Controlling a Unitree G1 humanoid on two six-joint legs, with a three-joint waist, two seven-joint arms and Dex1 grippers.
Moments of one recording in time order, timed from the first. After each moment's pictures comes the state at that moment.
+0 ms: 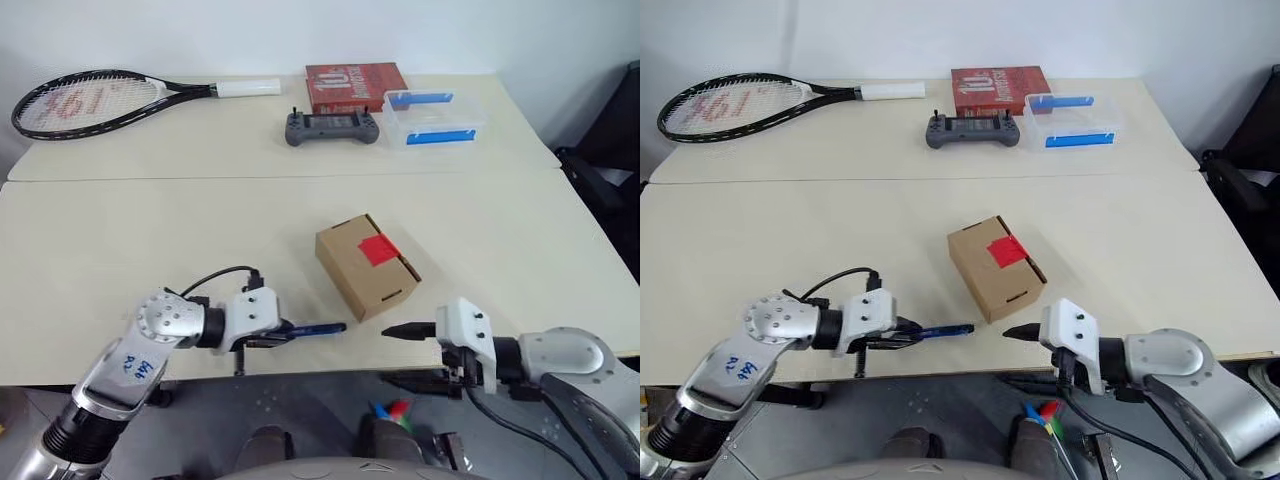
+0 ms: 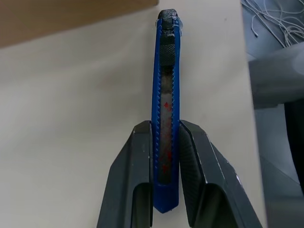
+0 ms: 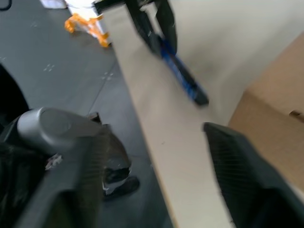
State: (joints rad) left arm -0.23 0.75 -0.22 -0.50 -0.10 0.59 -0.97; right arm -0.01 -0.89 0.04 -0.69 0.60 0.59 0.89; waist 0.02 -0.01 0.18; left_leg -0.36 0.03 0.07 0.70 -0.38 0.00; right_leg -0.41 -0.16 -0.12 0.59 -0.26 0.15
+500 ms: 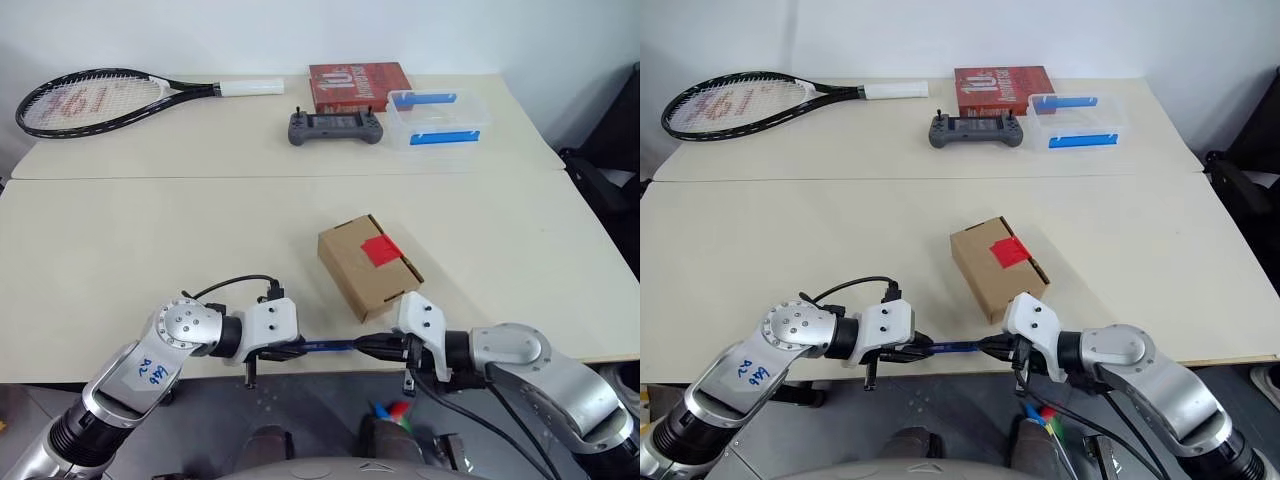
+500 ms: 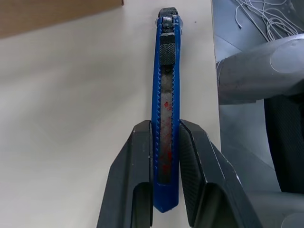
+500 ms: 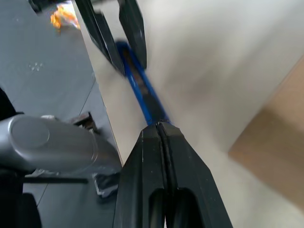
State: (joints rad) left arm -0.28 0.77 -0.33 -0.57 -0.11 0.71 -0.96; right arm -0.14 -0.76 0.25 -0.61 0.47 0.69 0.78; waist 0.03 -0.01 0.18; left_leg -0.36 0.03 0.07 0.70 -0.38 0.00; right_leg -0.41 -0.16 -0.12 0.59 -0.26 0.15
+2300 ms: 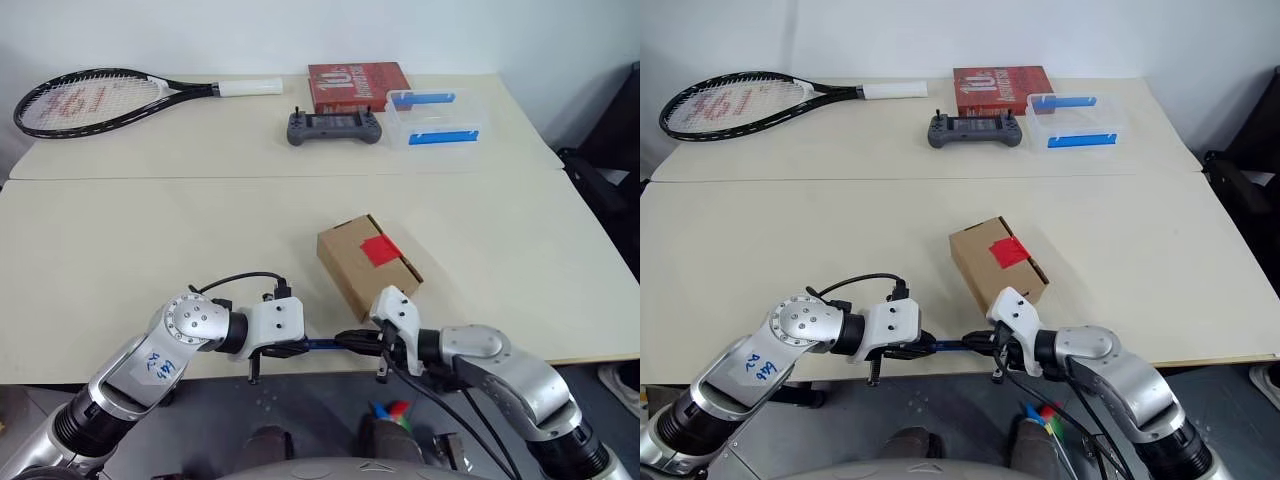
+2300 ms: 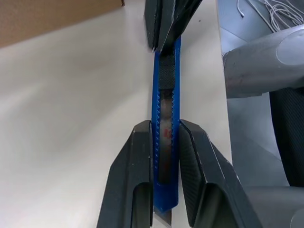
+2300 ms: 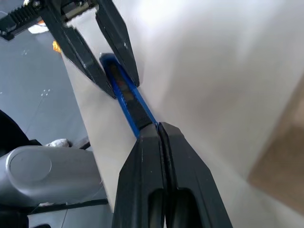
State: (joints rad) left arm -0.33 0.78 -0.37 -0.57 -0.11 0.72 -0.94; right arm -0.20 -0.53 0.30 -0.48 0.44 0.75 0.73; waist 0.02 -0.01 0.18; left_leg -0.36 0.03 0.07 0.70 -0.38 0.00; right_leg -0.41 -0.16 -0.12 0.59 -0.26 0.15
